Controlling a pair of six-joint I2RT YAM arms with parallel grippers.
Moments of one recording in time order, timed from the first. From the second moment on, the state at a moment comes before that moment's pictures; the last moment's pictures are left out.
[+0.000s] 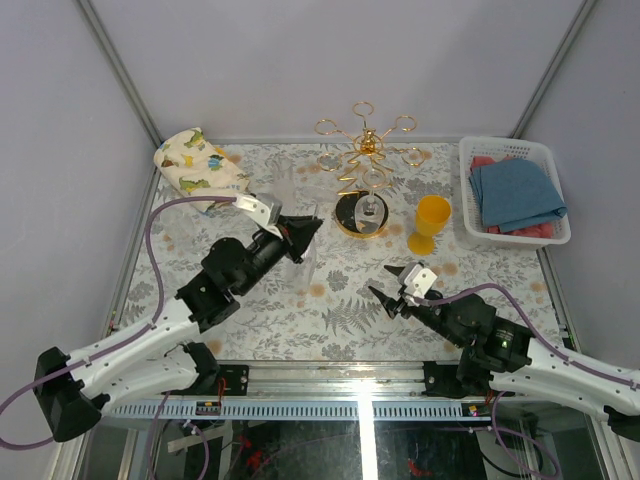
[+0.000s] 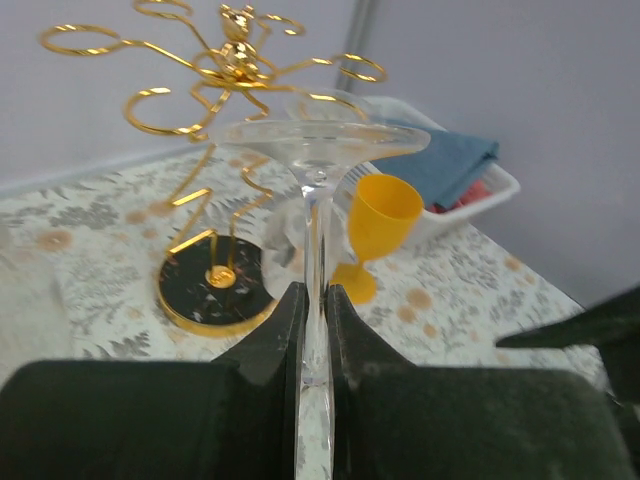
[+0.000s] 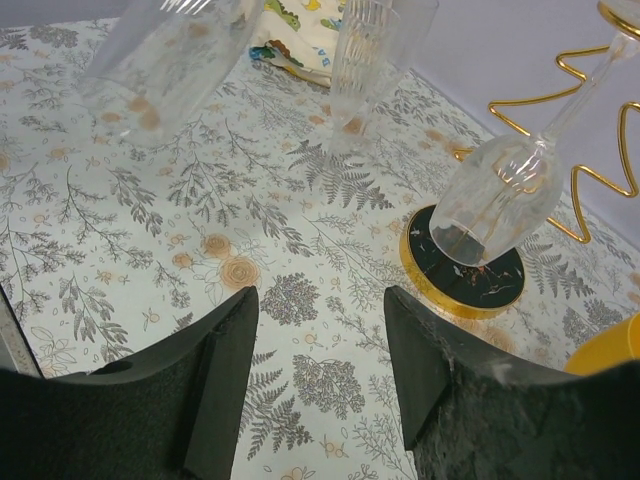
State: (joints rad) left arm -0.88 0.89 0.70 0.29 -0.13 -0.23; right arm 1.17 0.47 0.43 -0.02 0.31 -0.22
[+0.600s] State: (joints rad) left arm -0.72 1.16 0.69 0.68 -0.21 -0.23; right arm 1.17 0.43 0.42 -0.07 0.33 -0.17
